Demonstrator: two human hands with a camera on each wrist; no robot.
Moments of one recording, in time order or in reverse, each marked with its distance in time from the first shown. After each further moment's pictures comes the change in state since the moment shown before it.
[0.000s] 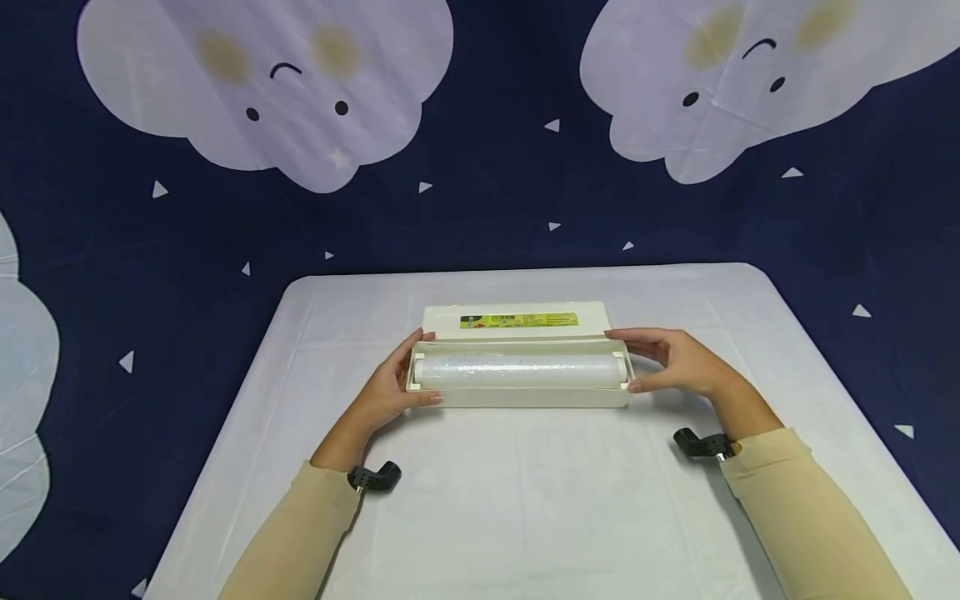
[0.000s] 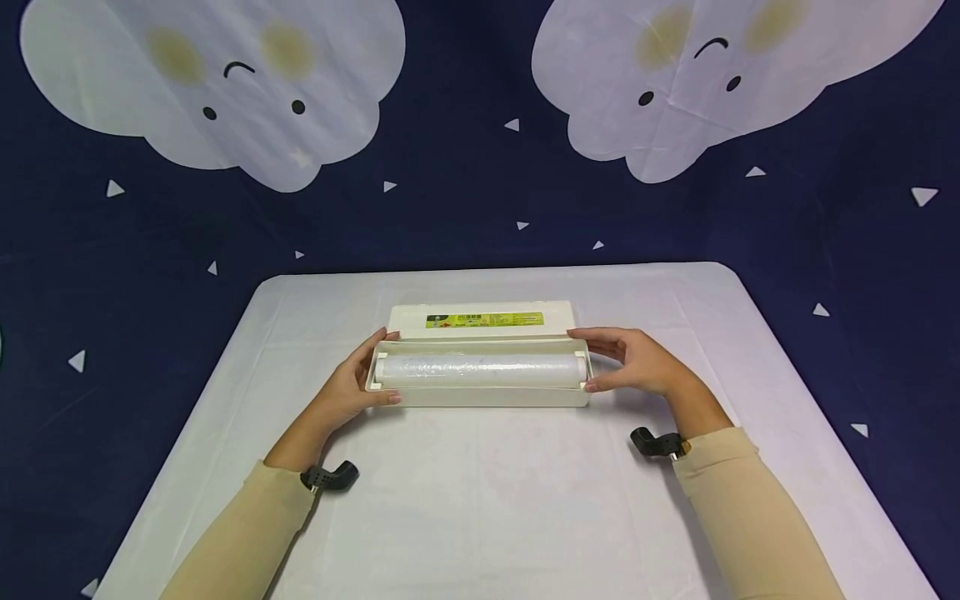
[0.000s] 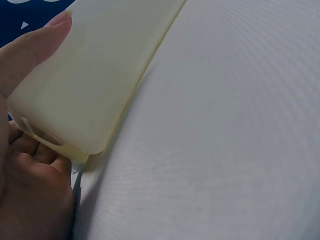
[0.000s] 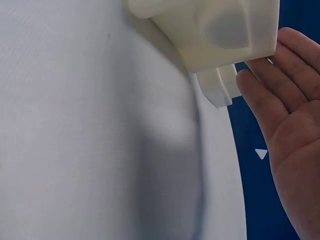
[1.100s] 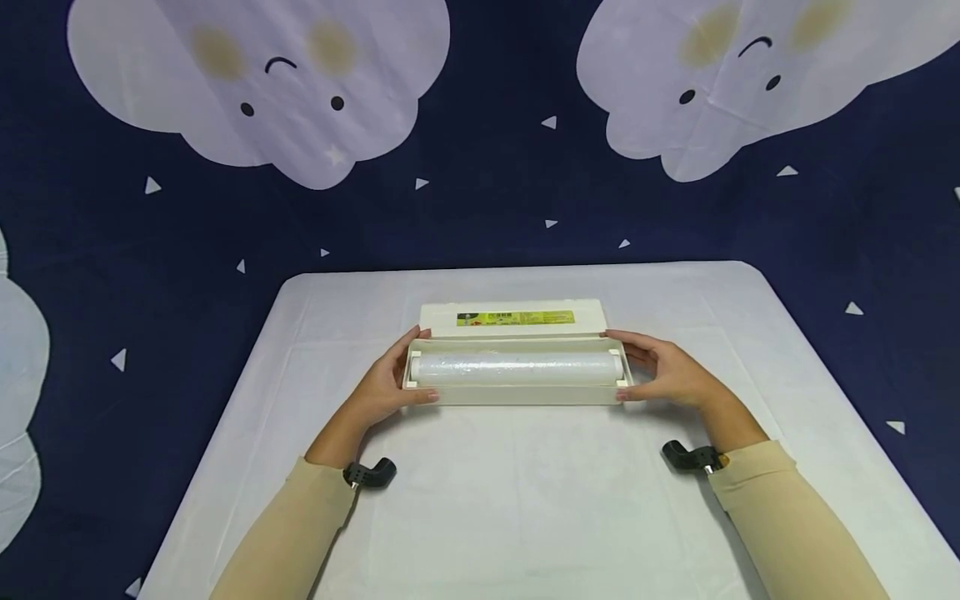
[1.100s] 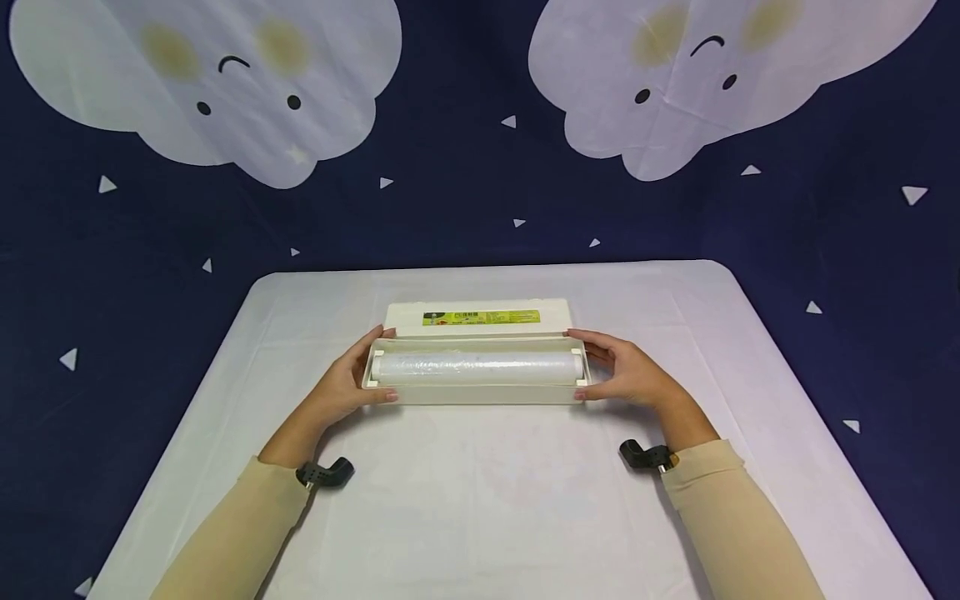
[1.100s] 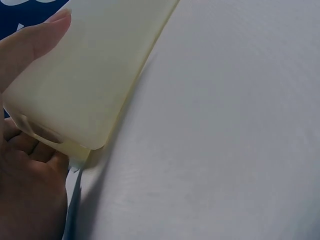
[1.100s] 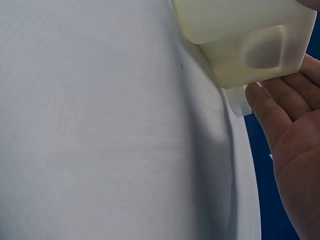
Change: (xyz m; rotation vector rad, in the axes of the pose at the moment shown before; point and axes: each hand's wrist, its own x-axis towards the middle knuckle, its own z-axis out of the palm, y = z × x) left_hand 0.000 0.006 0.000 0.046 -0.021 -0.007; right_hand -0.007 0.007 0.023 0.074 0.033 -0.015
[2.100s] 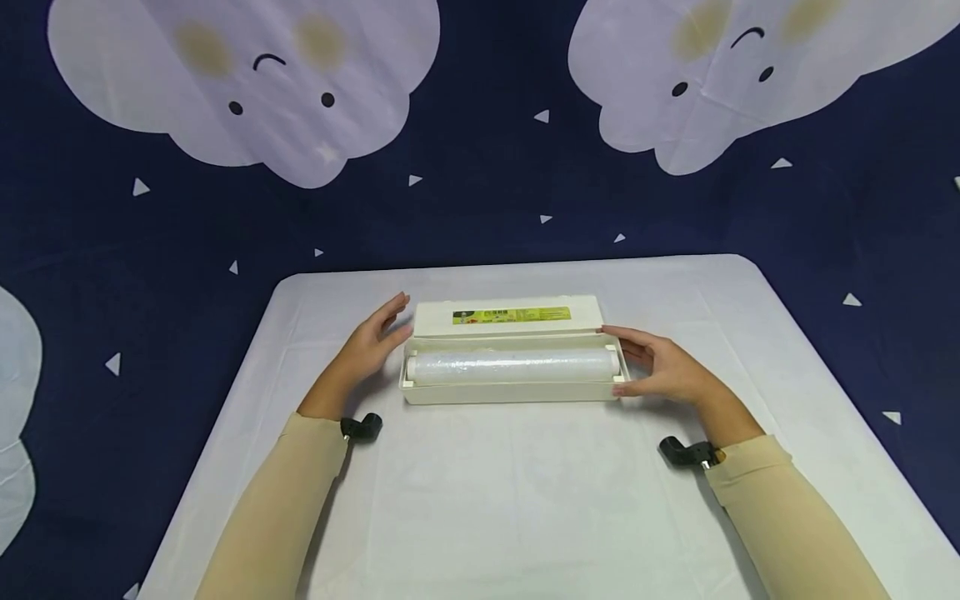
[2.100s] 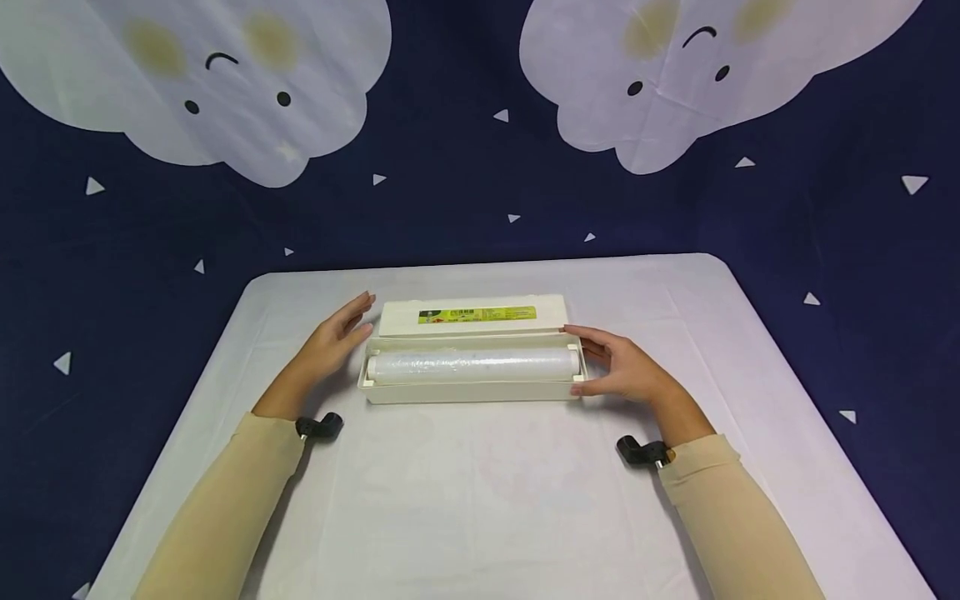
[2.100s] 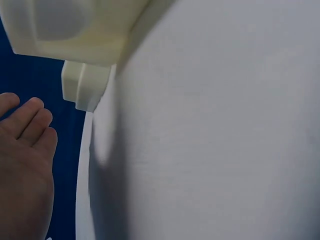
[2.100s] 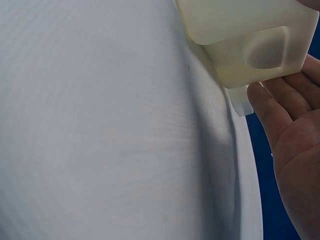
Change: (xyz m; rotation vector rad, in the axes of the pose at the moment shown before) left_hand 0.045 0.011 -0.045 0.341 0.041 0.056; right_hand -0.001 -0.001 0.003 -0.001 0.003 -0.003
